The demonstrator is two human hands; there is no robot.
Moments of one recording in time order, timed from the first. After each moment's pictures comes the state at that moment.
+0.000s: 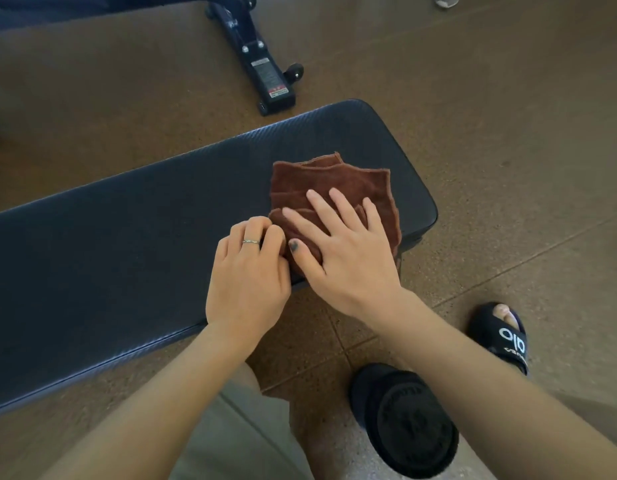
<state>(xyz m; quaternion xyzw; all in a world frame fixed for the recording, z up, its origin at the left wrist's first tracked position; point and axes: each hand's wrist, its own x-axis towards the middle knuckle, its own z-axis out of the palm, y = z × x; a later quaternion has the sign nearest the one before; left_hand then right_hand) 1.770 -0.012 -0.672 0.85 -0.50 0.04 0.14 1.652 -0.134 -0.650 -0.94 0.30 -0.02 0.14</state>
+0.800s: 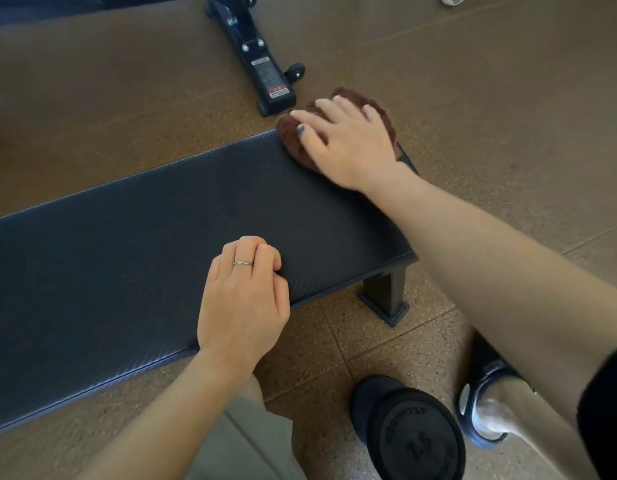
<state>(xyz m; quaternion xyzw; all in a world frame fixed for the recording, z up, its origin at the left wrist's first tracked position) 1.770 -0.013 -0.676 0.84 -0.51 0.08 0.17 1.757 -0.285 -0.651 -0.95 0.30 -0.02 0.11</state>
